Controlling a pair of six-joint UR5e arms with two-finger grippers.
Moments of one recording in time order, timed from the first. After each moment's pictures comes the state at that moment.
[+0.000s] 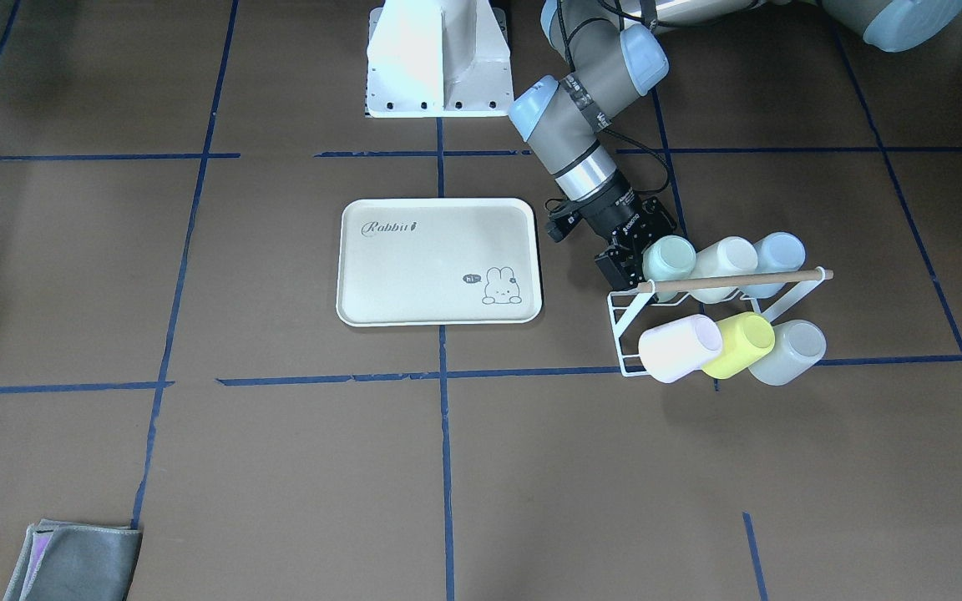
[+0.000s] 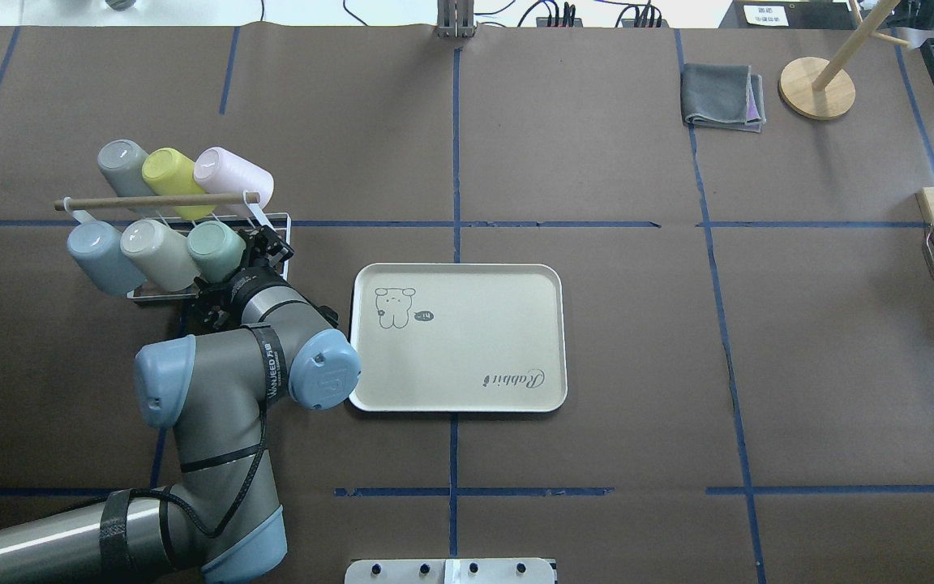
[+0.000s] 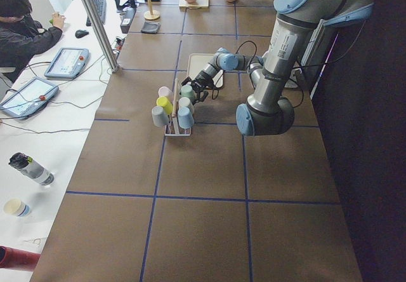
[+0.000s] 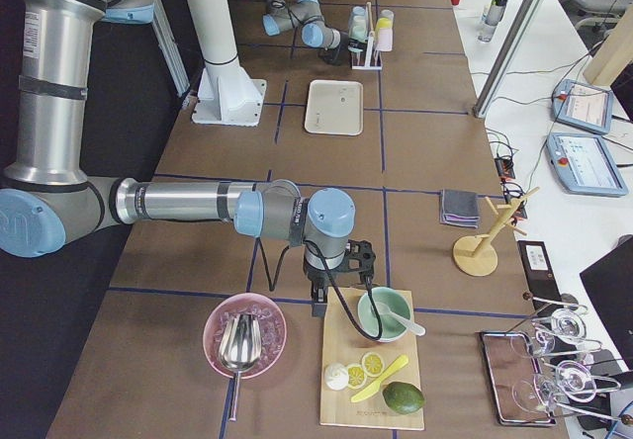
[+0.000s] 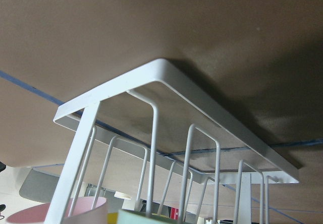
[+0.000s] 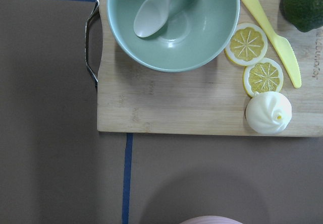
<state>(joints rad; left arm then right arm) -0.37 -2.11 -1.70 -1.08 -0.91 0.73 1.57 -1.75 1.80 -1.71 2.25 -0.11</state>
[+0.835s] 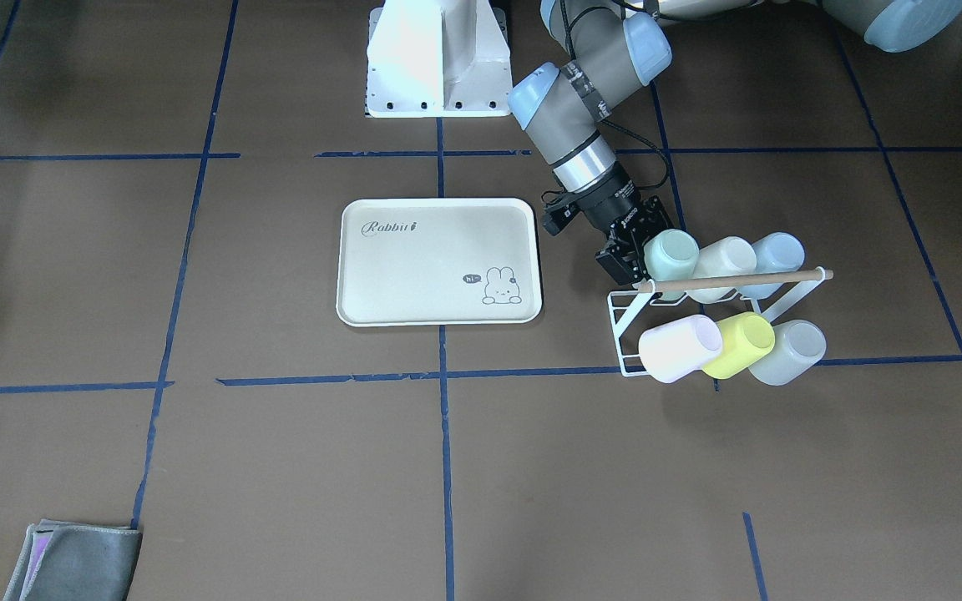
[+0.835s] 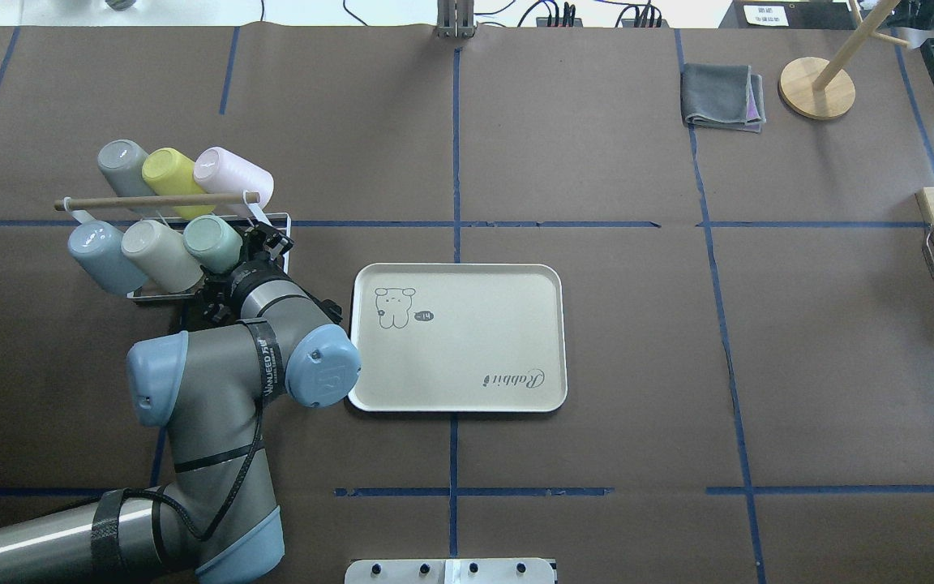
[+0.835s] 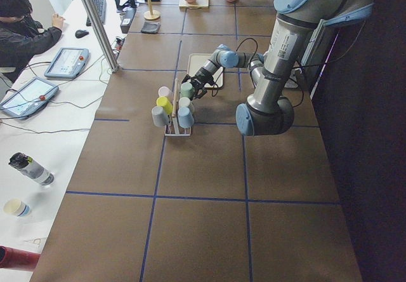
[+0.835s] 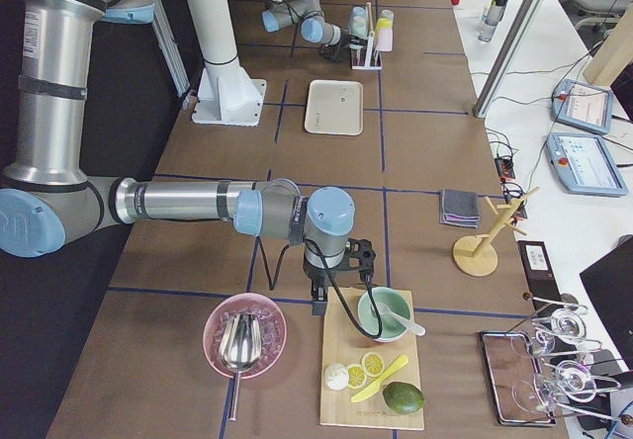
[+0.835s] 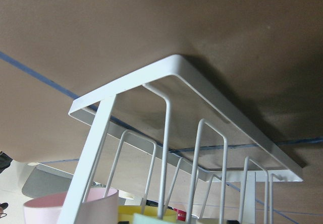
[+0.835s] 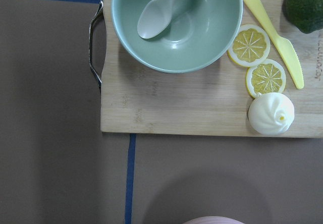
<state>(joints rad) -0.38 -2.11 -1.75 -1.08 -0.90 0.73 1.57 -1.75 1.81 -1.71 2.25 -0.11</state>
